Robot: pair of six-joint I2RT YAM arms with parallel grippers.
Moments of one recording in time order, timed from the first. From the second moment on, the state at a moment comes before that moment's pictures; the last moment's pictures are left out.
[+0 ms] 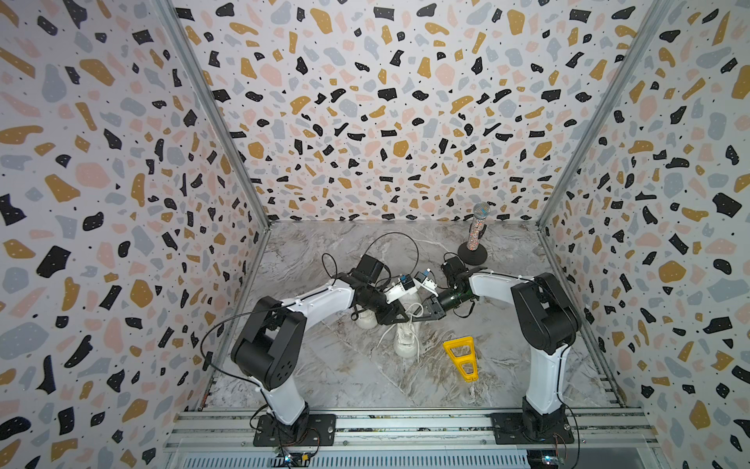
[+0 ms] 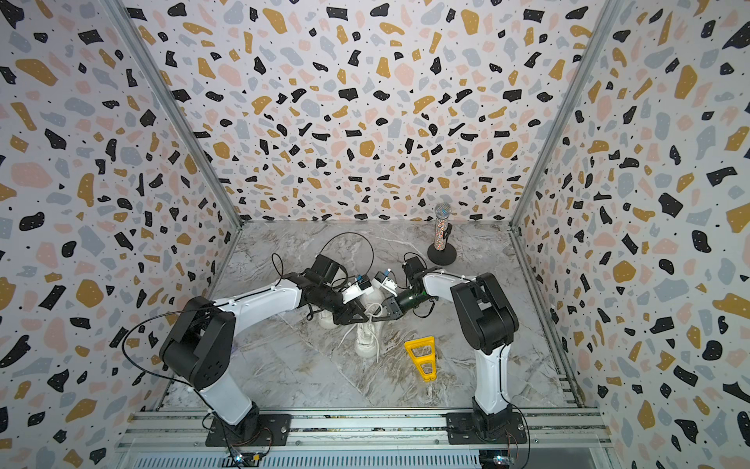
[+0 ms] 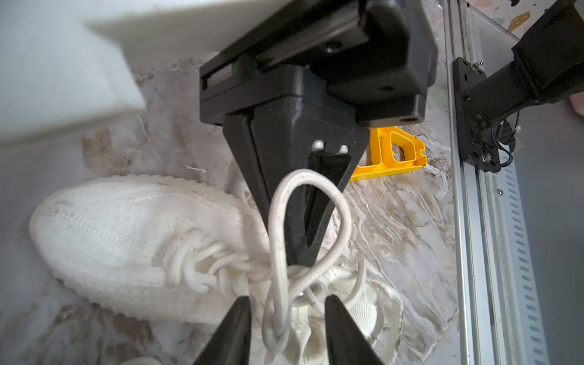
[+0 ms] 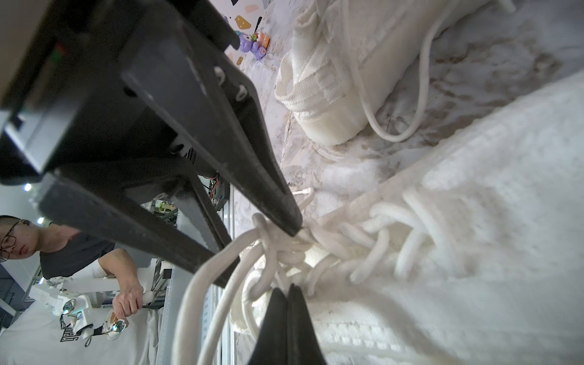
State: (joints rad) left arm -0.52 1.71 1.10 -0.48 0.73 0.51; right arm 0.46 1.99 1.23 -0.60 -1.18 -0.31
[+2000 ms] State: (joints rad) left arm -0.64 1.71 1.23 -0.53 0.51 0.58; right arm 0.46 1.99 1.23 -0.59 -1.17 -0.29
